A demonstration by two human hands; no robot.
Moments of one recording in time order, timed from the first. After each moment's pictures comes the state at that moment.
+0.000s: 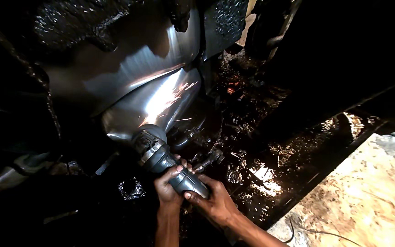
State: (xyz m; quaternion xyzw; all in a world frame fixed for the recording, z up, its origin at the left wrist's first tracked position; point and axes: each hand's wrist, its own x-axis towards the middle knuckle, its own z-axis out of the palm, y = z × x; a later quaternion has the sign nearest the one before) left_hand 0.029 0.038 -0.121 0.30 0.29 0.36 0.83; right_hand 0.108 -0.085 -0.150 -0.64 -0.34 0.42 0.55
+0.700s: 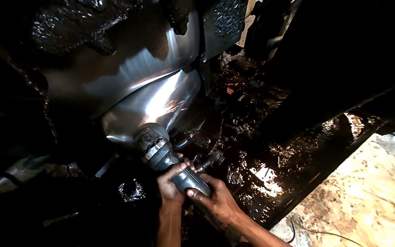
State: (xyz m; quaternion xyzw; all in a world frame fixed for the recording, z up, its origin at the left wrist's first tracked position) left_hand 0.040 0.040 -0.115 0.30 0.32 0.35 0.82; right_hand 0.115 -0.082 -0.152 -0.62 -0.32 0.43 0.57
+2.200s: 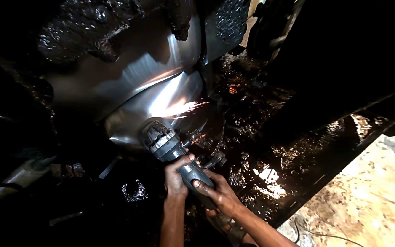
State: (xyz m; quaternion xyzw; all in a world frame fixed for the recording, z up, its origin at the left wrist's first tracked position) left_hand 0.066 0.044 -0.096 0.34 0.40 0.33 0.78; right_hand 0.129 -0.074 -0.151 -0.56 -0.27 0.49 0.61
